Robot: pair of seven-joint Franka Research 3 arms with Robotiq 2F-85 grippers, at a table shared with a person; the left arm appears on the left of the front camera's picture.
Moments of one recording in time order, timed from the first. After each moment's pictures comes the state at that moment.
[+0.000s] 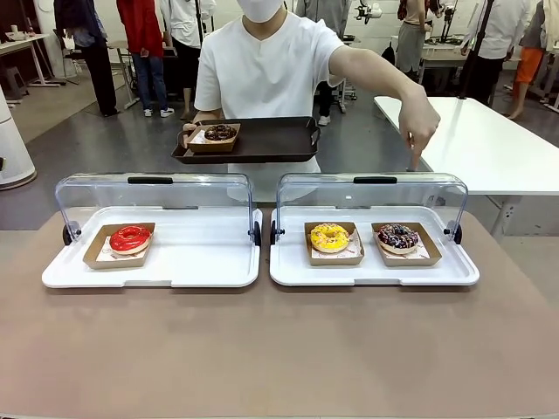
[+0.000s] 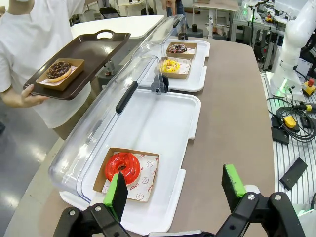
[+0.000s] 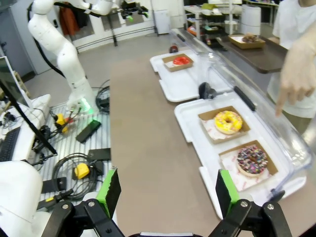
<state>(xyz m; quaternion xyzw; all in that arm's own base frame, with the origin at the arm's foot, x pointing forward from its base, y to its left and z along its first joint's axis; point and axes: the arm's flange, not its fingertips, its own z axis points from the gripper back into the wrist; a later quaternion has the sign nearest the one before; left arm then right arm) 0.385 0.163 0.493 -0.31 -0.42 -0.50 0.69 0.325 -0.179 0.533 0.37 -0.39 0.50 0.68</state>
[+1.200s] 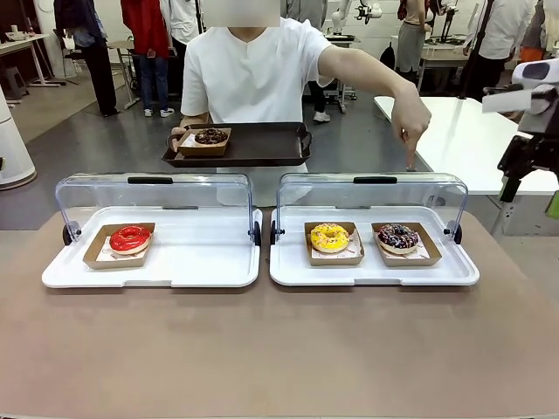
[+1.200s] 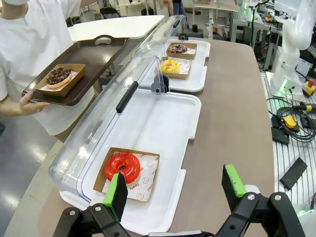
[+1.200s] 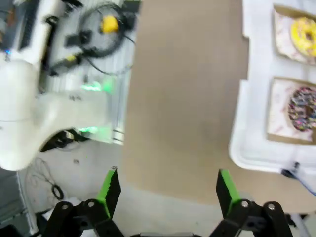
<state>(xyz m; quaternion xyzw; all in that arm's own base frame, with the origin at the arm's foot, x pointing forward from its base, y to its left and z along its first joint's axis) 0.385 0.164 0.493 -0.31 -0.42 -0.50 0.69 0.422 -0.023 0.543 0.15 0.01 0.73 0.66</state>
